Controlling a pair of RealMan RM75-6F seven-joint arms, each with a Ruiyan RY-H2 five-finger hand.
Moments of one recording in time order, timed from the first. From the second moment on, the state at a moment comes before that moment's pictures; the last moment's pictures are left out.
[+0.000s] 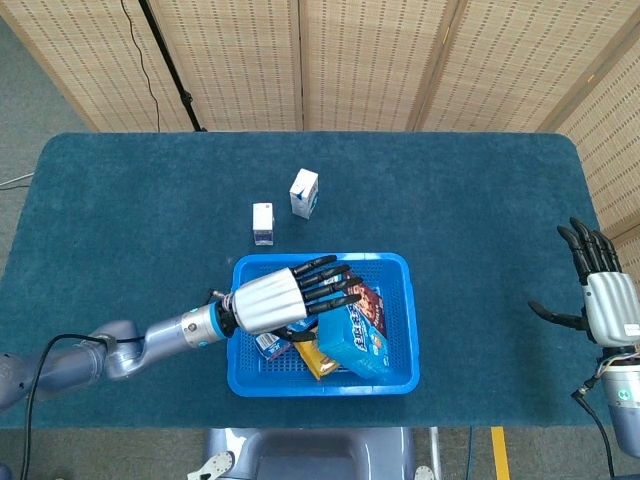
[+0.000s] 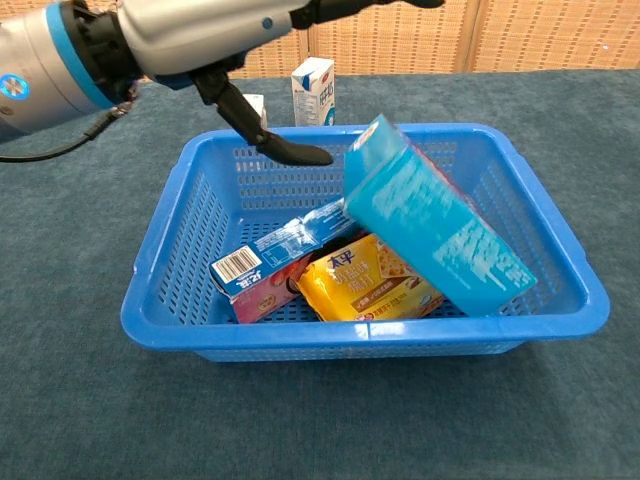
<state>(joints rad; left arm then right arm) -1.05 -1.52 0.05 -1.21 1.87 1.39 -0.06 0.24 -1.12 0.18 -1.47 -1.47 1.46 0.35</state>
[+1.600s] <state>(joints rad) -1.09 -1.34 -0.15 -1.23 0.93 0.60 0.20 0.26 -1.13 0.18 -1.47 -1.46 1.42 0.34</state>
